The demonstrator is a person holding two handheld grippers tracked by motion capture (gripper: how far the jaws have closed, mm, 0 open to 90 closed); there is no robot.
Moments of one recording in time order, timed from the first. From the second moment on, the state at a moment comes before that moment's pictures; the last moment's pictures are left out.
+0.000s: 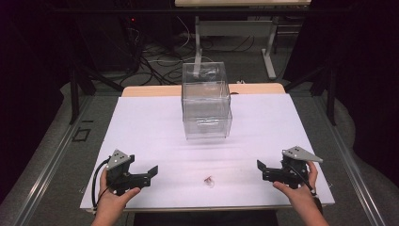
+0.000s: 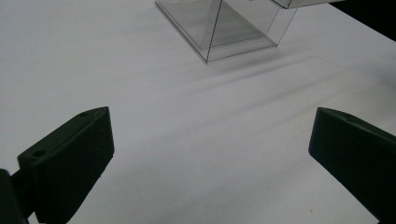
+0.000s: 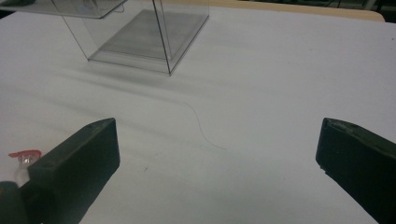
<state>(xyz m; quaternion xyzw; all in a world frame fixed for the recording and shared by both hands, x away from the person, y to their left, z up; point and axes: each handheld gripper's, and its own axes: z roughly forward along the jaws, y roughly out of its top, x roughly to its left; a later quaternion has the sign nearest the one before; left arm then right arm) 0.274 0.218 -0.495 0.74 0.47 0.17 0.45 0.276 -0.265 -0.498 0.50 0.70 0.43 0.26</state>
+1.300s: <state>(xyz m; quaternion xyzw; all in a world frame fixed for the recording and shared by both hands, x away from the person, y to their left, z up) 0.270 0.219 -0.495 0.74 0.47 0.18 0.45 0.285 -0.190 -0.489 0.42 0.77 0.43 0.22</state>
